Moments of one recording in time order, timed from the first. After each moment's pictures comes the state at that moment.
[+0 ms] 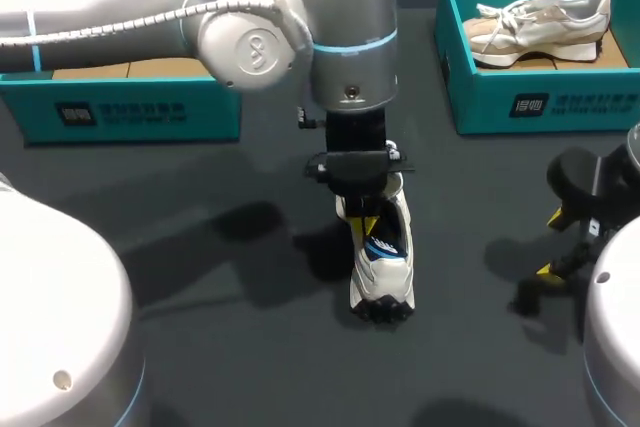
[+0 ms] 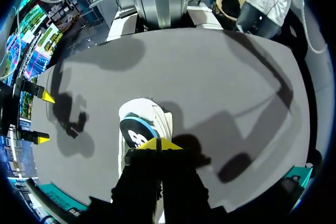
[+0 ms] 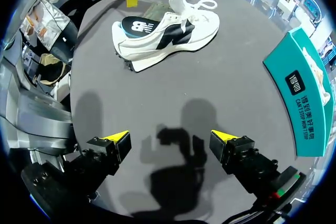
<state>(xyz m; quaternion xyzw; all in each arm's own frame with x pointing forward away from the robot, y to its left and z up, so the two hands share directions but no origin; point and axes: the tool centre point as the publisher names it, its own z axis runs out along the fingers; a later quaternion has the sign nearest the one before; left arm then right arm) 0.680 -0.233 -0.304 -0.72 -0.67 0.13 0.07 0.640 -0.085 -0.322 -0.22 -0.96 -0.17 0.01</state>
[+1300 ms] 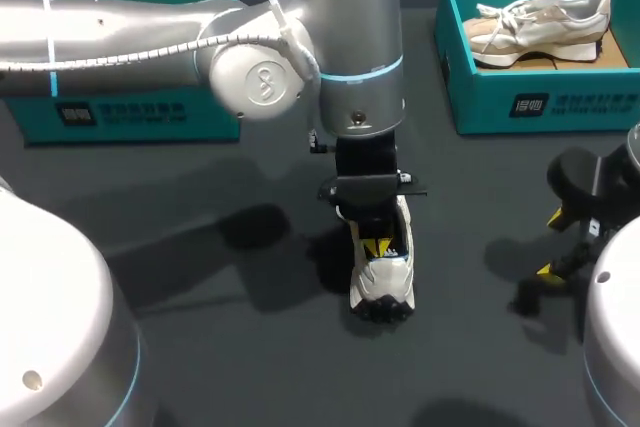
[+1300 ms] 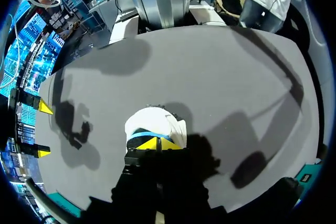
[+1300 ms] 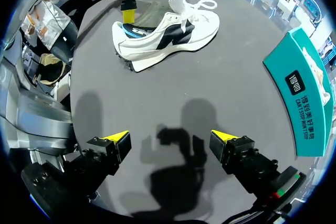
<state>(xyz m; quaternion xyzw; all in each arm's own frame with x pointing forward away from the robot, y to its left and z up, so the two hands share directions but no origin) 0.659 -0.250 -0.329 -0.73 -0.66 0.16 0.06 0.640 -0.085 -0.322 -0.22 -0.96 -0.17 0.01</state>
